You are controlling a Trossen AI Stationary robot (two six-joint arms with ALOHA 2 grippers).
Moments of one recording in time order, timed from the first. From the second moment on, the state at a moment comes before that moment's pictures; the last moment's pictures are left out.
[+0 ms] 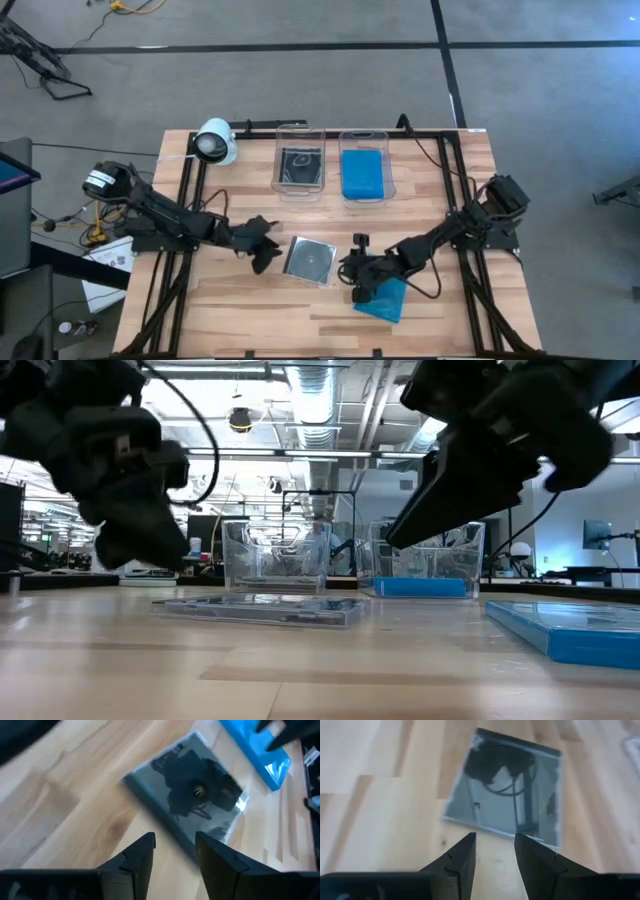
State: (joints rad) left arm -0.29 1.33 0.33 0.34 -0.19 -0.86; right arm 0.48 1.76 0.91 0.01 0.41 0.24
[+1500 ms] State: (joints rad) left arm -0.17 1.49 0.33 0.50 -0.01 -1.22; right arm 0.38 1.94 1.00 -0.04 0.25 0.32
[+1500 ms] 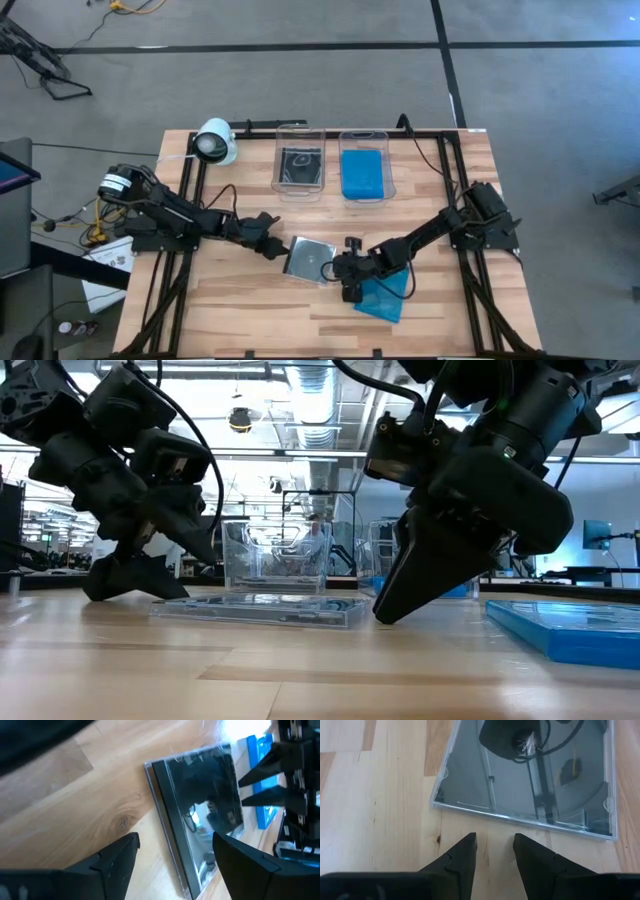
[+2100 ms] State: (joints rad) left arm -0.17 1.66 0.48 0.47 0.08 -1.24; right arm 0.35 1.94 1.00 -0.03 0.27 0.32
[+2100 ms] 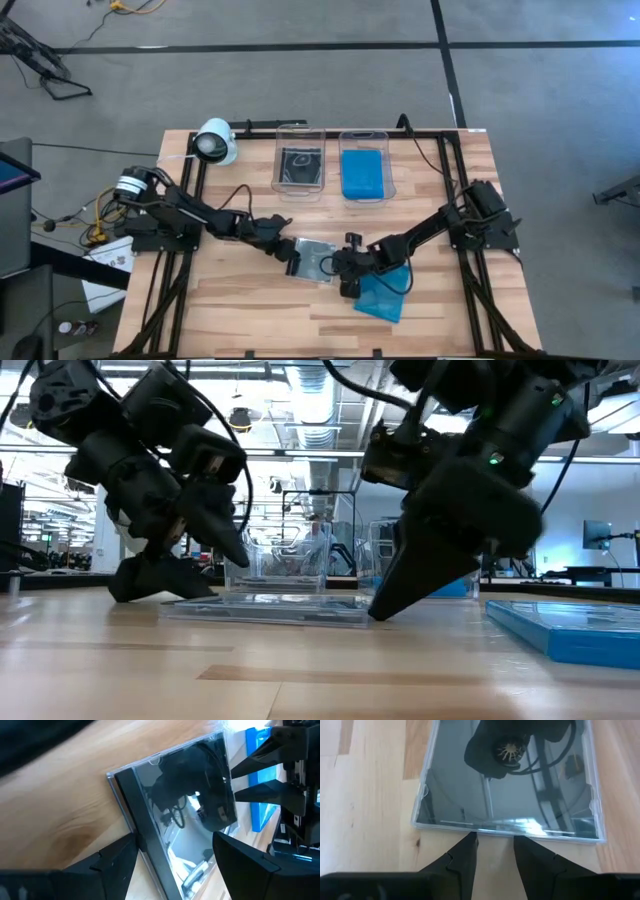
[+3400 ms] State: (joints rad) left arm -0.23 1.60 0.55 0.25 0.06 -1.33; right arm 0.35 1.94 1.00 0.01 0.26 0.31
